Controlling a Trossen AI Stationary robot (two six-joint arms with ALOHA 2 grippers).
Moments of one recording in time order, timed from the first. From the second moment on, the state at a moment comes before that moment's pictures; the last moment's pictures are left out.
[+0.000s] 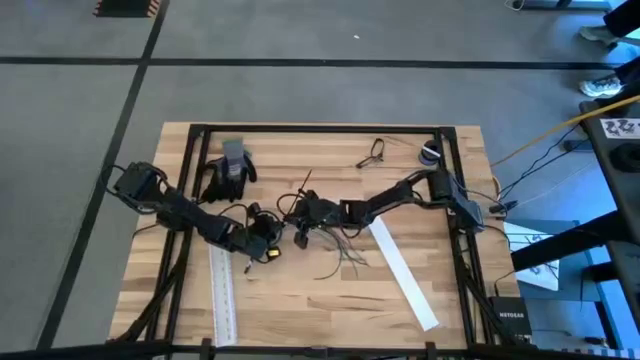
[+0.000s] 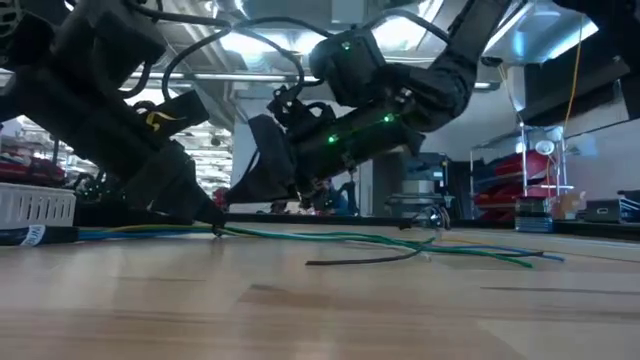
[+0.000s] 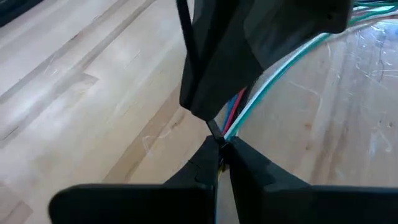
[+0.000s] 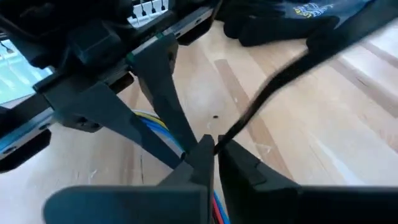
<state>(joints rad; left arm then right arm) -0.38 1.64 0.45 0.35 -0.76 -0.50 0.03 2.20 1.17 0.61 0.14 0.22</state>
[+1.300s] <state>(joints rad) -0.38 1.67 0.43 0.34 -0.77 -0.53 0.03 2.08 1.17 0.45 0.35 -0.03</state>
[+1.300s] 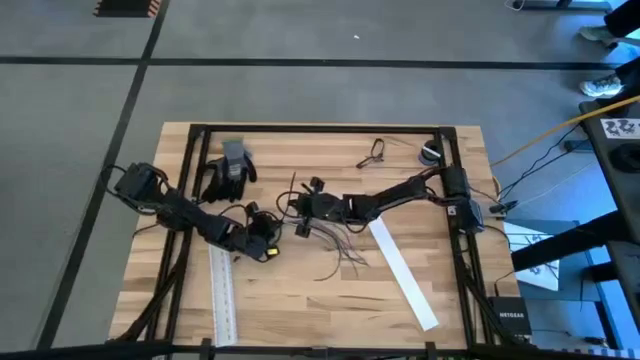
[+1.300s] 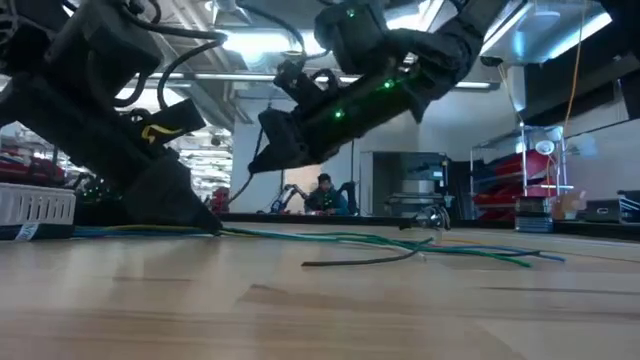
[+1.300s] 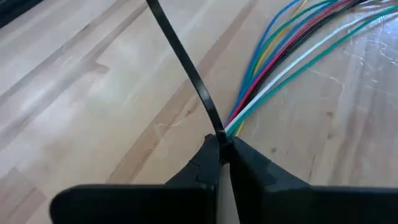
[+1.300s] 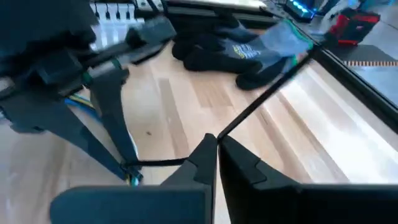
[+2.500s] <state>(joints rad) -0.38 1.67 0.44 0.38 -0.75 -0.52 0.04 2.18 1.15 0.65 0.08 0.18</state>
